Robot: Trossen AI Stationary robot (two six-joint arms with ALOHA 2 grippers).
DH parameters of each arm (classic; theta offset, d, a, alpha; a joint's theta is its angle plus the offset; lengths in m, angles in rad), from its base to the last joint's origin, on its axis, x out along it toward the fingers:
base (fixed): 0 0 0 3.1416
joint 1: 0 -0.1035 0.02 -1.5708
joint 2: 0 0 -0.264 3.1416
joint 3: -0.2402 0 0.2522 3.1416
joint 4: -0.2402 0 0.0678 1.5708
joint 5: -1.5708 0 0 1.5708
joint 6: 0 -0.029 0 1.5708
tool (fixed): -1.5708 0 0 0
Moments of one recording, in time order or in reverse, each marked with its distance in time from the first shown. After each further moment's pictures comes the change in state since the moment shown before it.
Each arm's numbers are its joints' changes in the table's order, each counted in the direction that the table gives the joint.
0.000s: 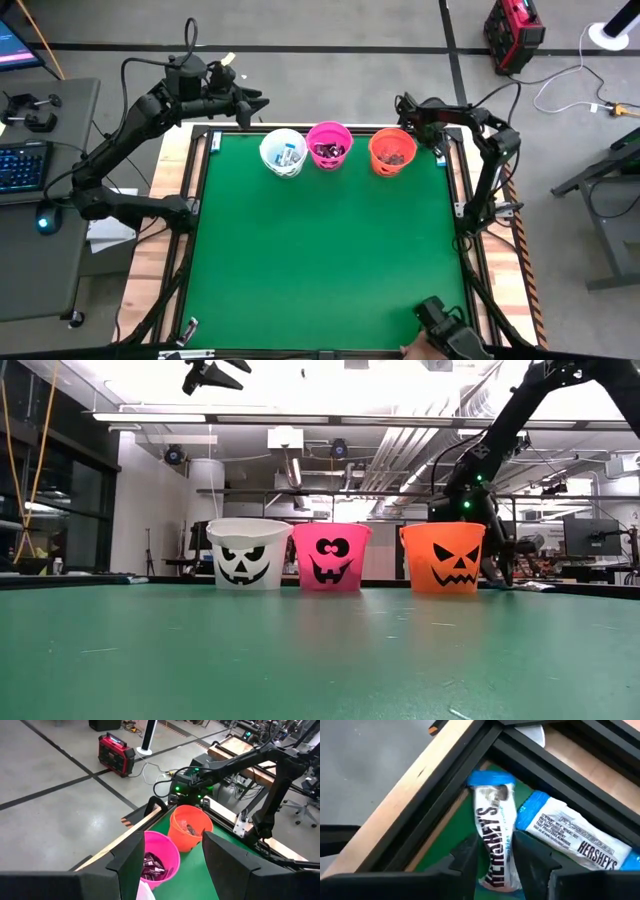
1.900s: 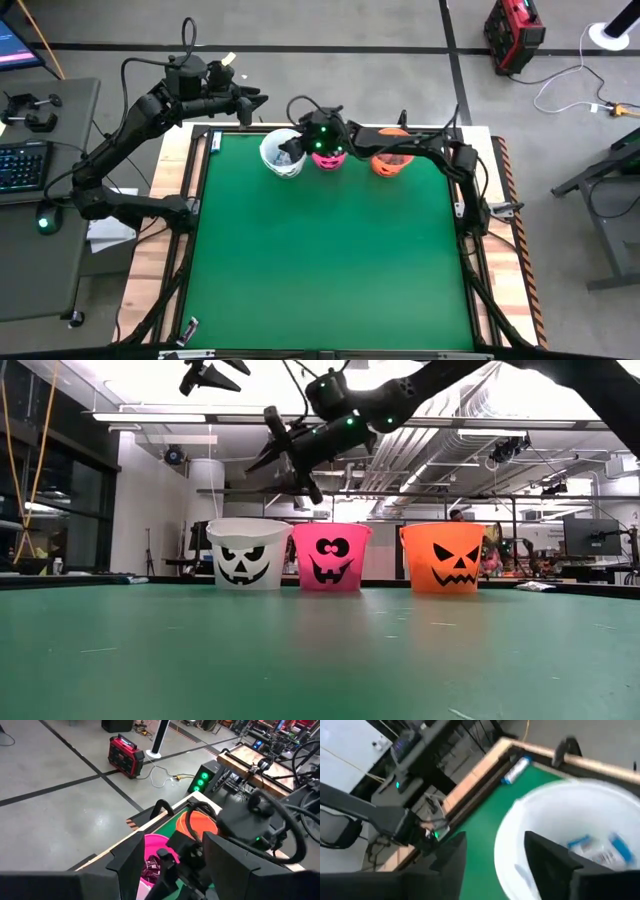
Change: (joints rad) left arm 0.002 0.000 -0.001 0.007 -0.057 0.055; right arm -0.691 -0.169 -0.479 0.853 -0.644 0.832
